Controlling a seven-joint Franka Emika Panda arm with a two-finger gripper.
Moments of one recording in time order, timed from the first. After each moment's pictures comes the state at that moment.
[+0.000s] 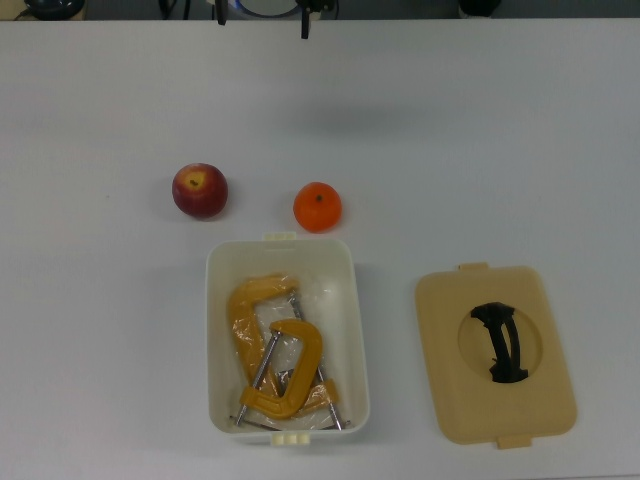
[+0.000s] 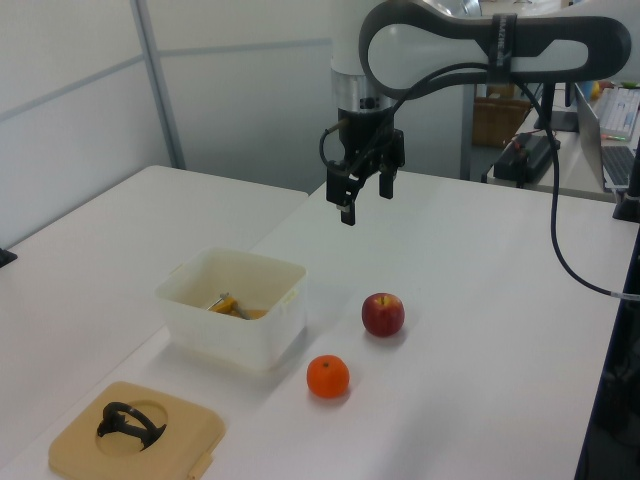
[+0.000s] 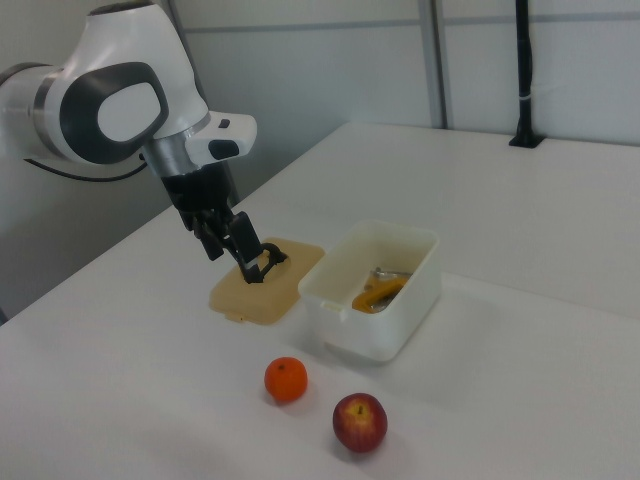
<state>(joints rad) 0.03 -0.05 0.04 -1.64 -0.03 1.64 0.25</state>
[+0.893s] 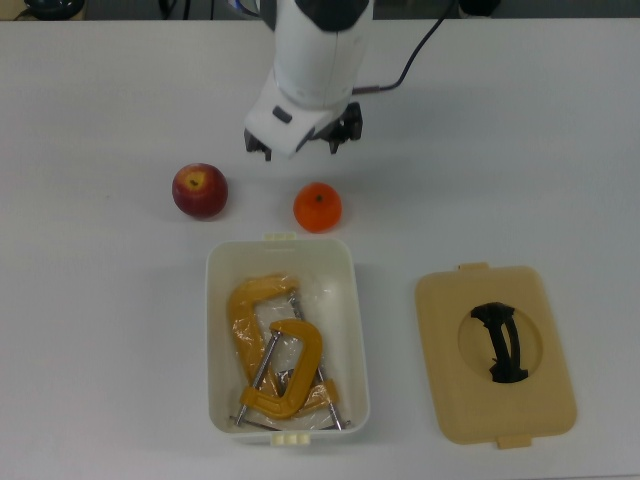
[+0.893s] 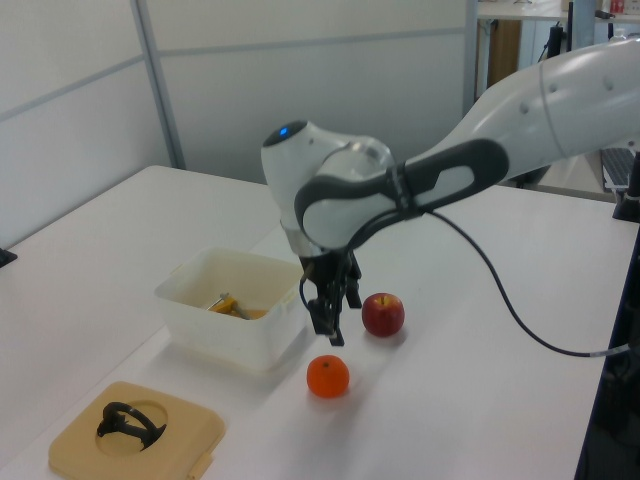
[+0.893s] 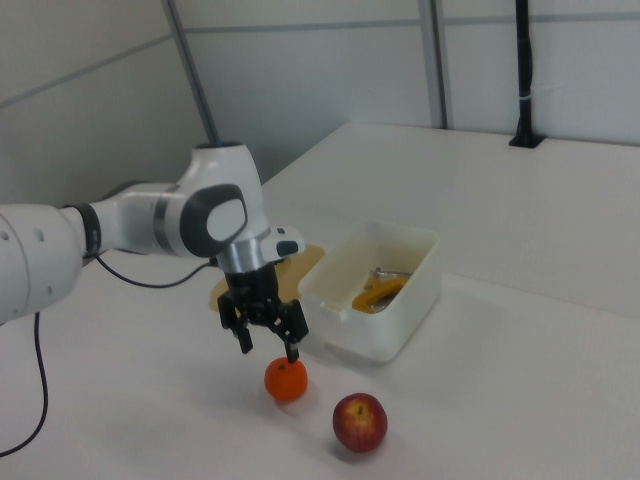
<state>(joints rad) 0.09 0.27 0.07 -1.73 -0.10 1.82 0.01</state>
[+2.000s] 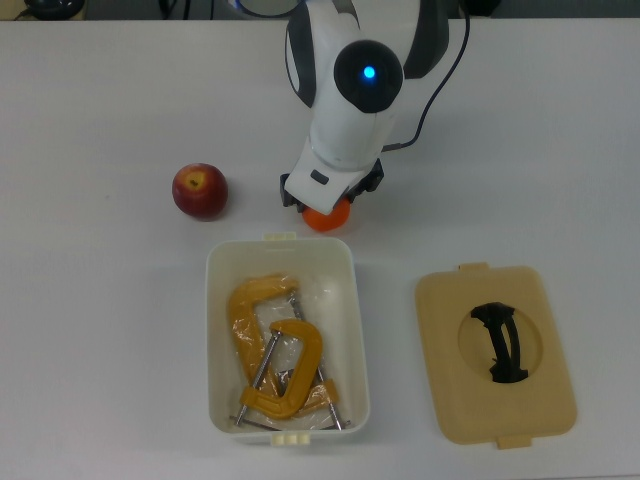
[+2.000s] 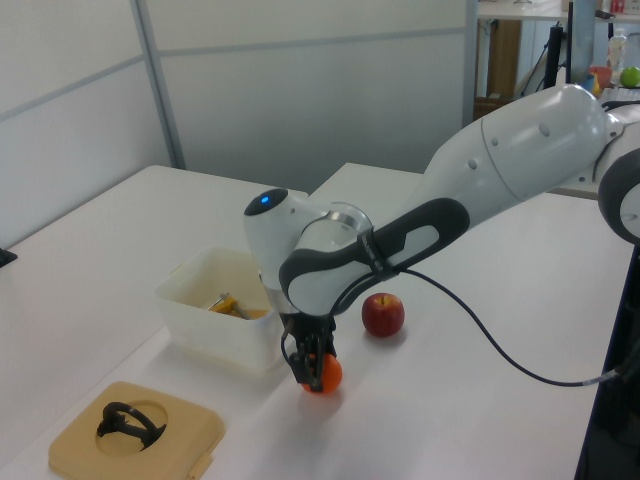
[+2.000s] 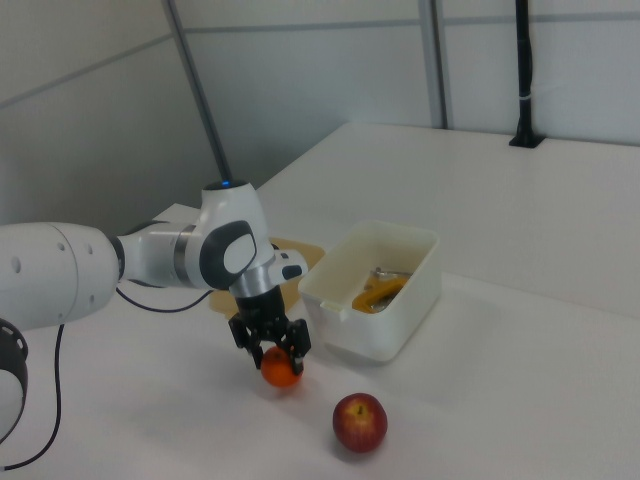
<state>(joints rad) 0.14 0.41 0.06 -1.72 -0.11 2.00 0.02</state>
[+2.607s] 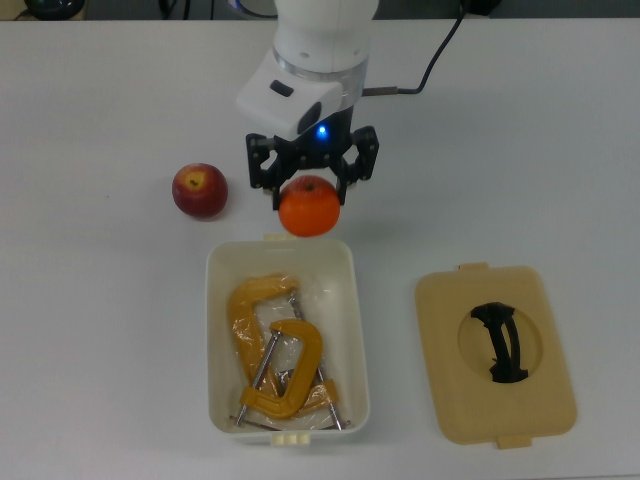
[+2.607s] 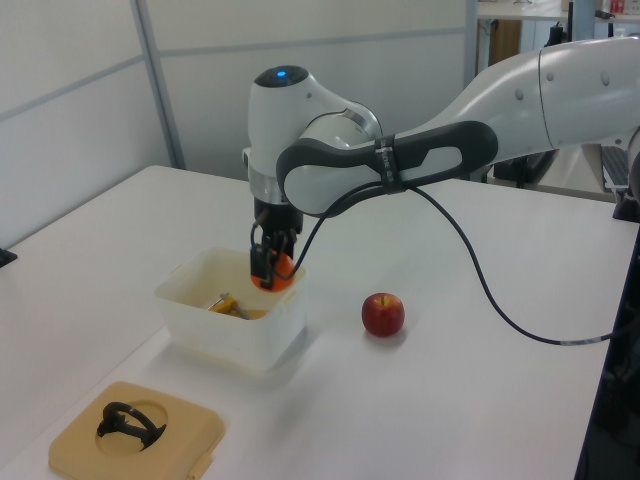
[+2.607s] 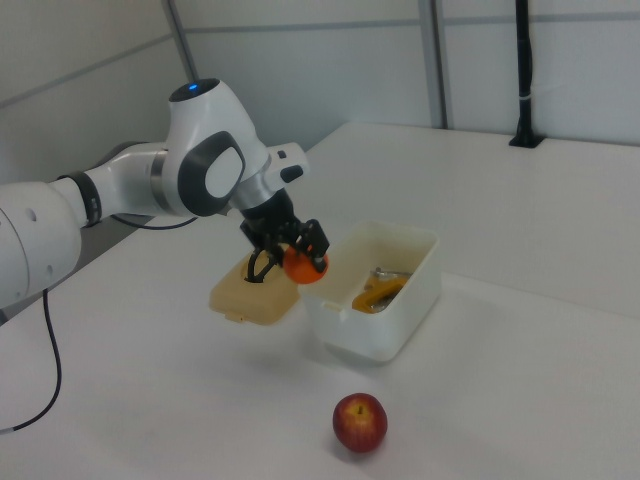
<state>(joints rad) 0.10 0.30 0.04 -1.54 -0.11 2.09 0.06</state>
